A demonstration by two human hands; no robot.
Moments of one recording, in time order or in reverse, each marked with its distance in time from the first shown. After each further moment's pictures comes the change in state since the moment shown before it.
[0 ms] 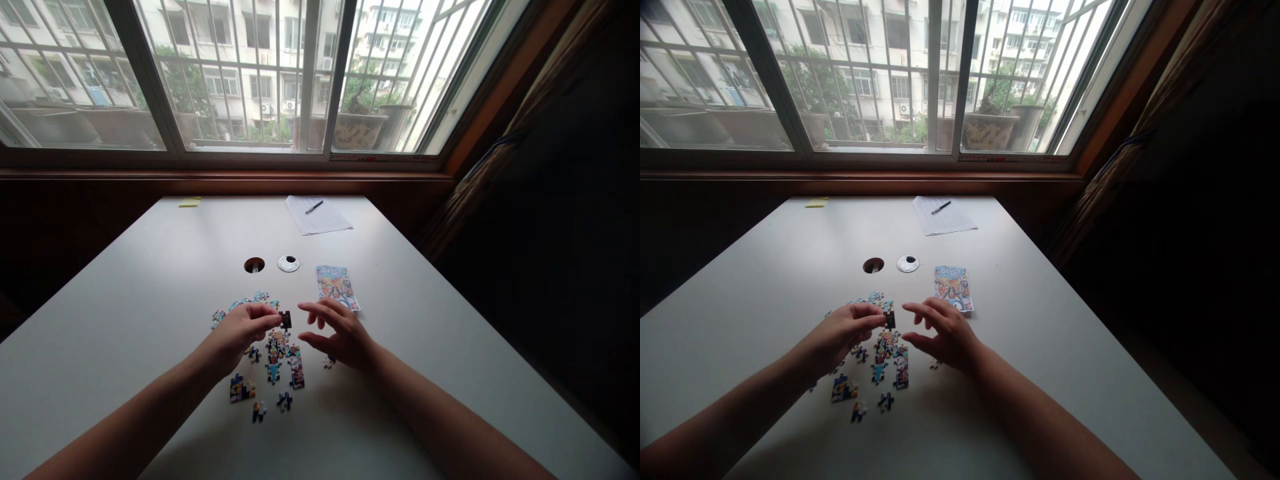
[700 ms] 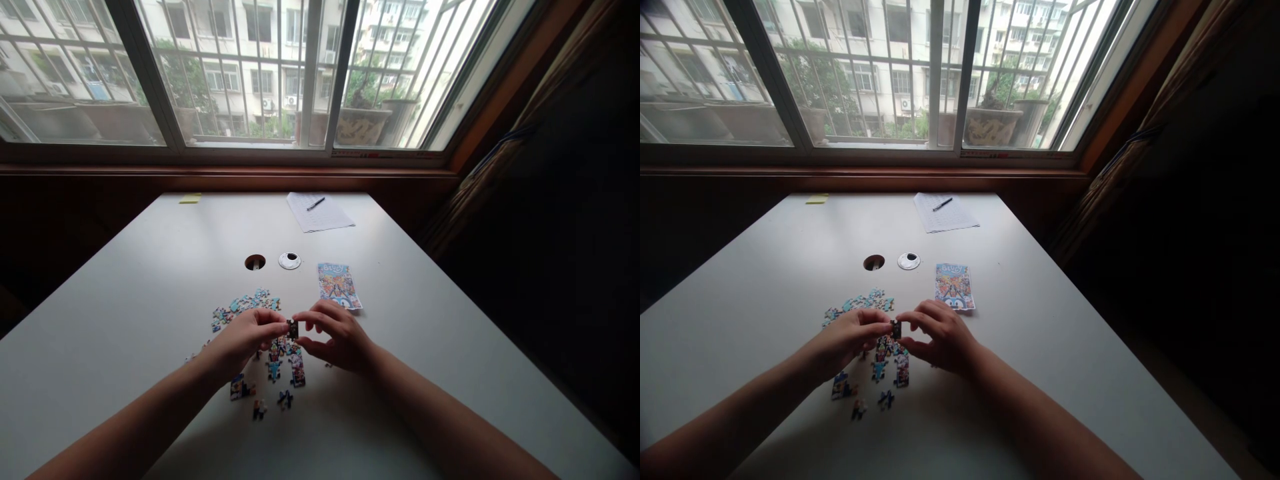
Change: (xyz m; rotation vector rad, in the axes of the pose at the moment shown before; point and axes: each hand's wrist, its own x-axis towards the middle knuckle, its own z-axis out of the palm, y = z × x) left_hand -0.004 -0.004 0.010 -0.032 -0.128 -0.043; right_hand 0.003 -0.007 0.003 -0.052 -0.053 -0.063
